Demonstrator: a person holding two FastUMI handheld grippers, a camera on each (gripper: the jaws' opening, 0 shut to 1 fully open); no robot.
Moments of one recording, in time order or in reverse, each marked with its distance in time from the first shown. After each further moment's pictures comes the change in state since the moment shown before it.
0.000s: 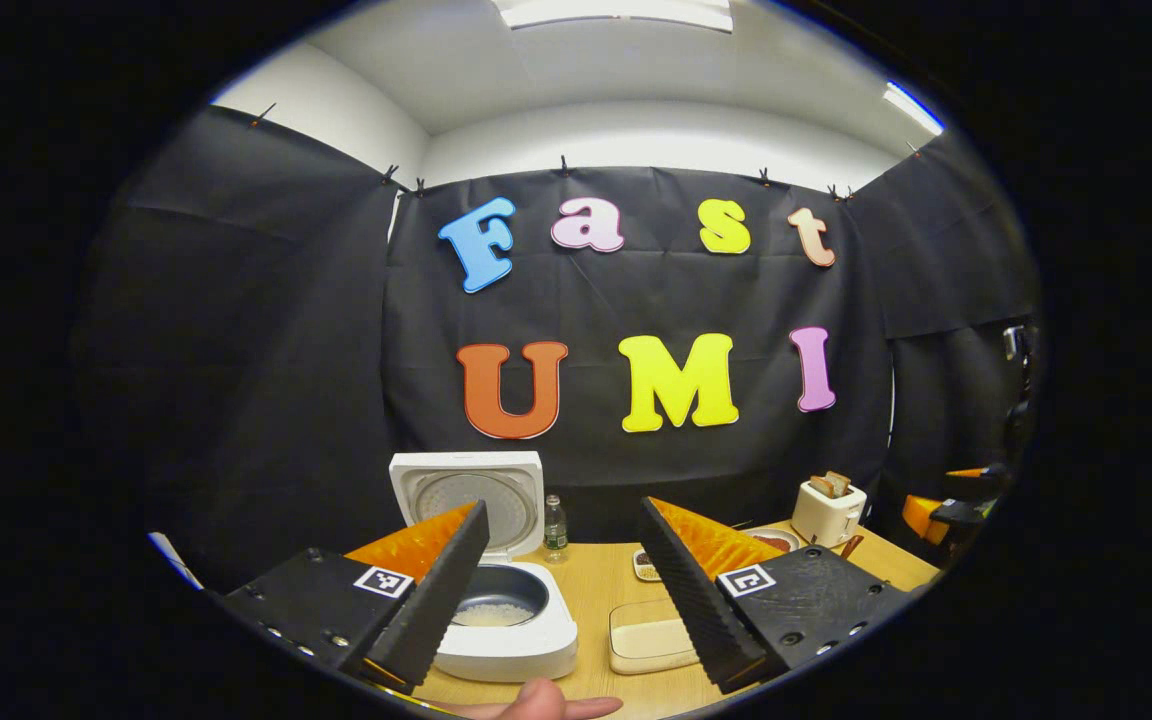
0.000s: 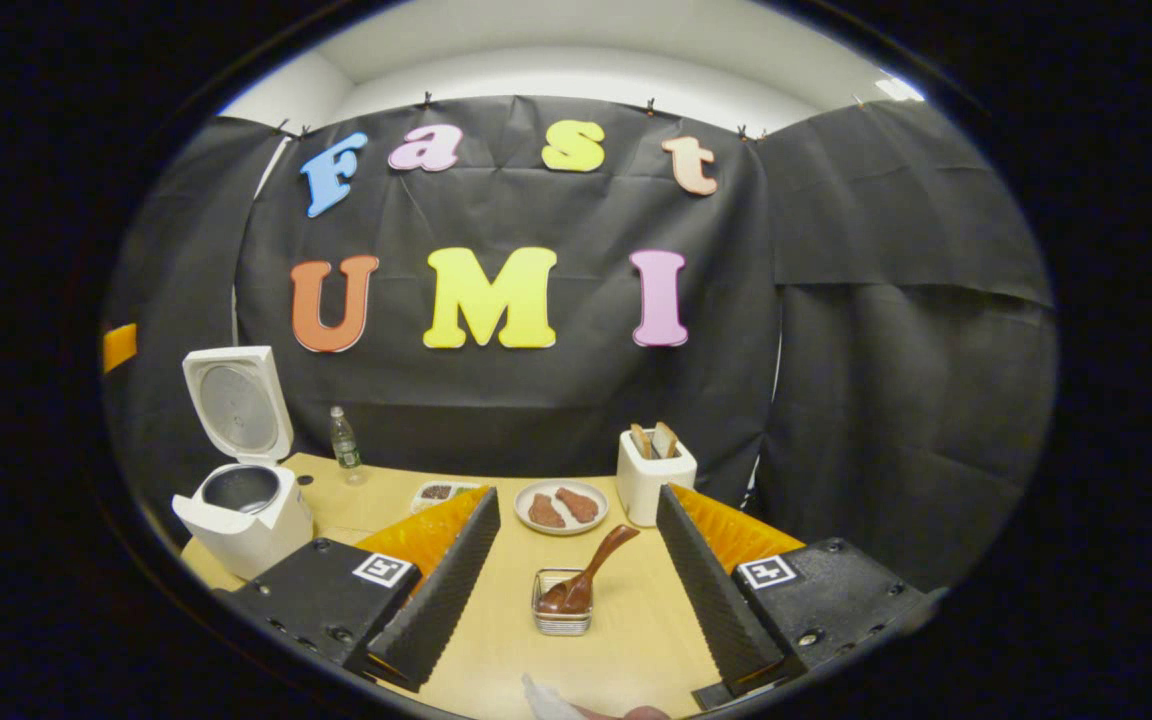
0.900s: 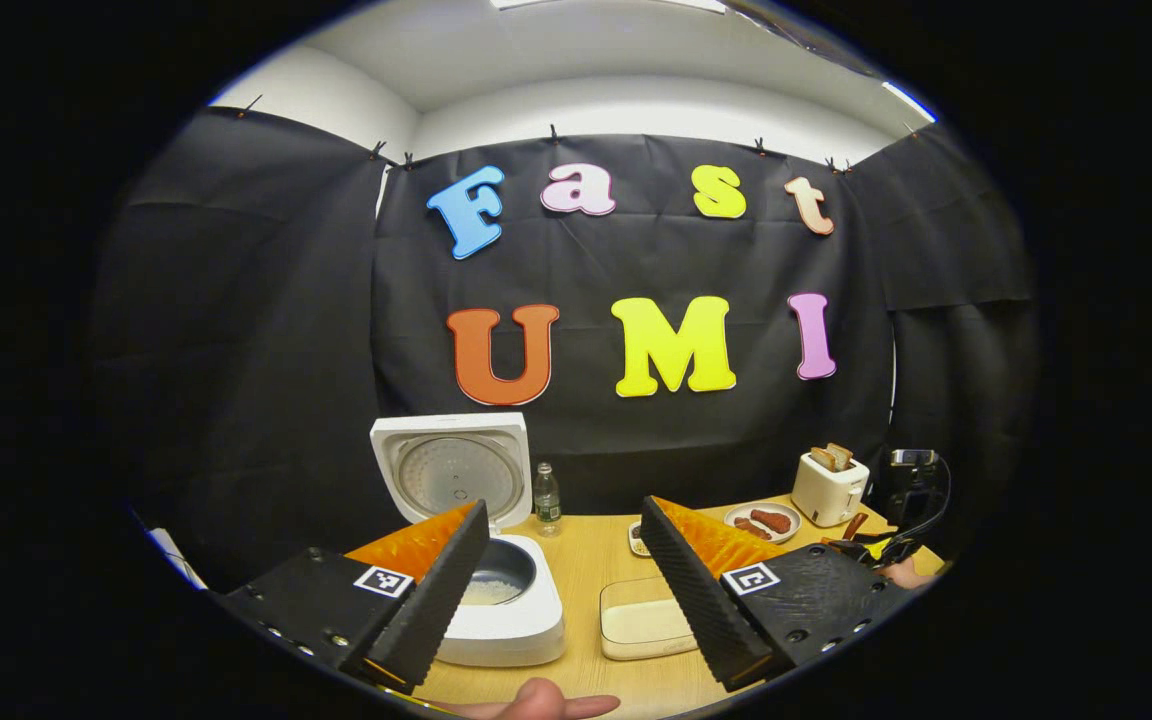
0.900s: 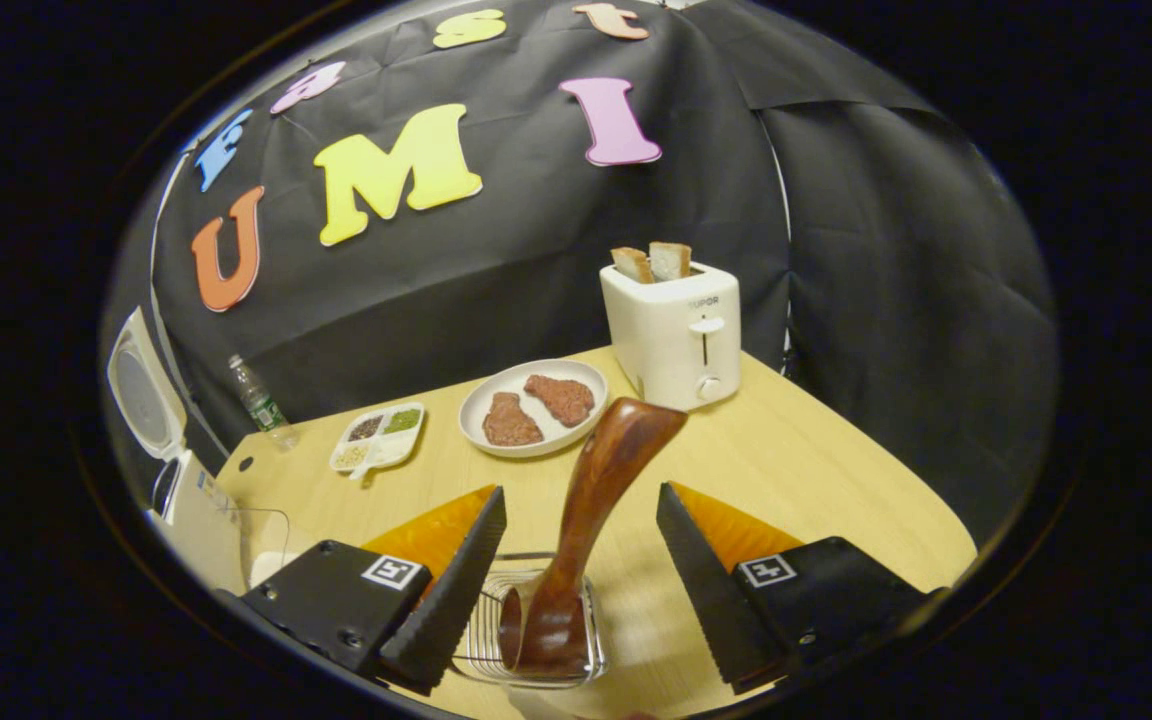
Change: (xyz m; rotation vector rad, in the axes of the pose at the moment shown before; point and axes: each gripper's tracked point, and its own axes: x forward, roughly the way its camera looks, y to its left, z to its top) left arm 0.013 -0.021 -0.035 0.012 0.085 0.000; right arm 0.227 -0.016 -0.156 0.247 0.260 0.022
